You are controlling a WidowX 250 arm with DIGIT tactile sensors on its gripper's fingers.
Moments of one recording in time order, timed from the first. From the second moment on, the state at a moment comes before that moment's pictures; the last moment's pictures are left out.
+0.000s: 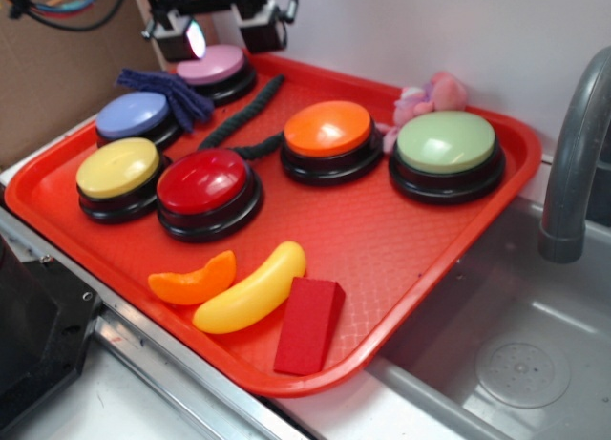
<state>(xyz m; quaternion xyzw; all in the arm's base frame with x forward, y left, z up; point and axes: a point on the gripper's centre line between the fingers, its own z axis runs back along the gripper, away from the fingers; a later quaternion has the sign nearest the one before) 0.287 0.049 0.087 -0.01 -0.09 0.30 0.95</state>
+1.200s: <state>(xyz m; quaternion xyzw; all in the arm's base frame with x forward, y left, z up) 0.290 0.058 0.017 -0.03 -0.04 0.33 0.94</state>
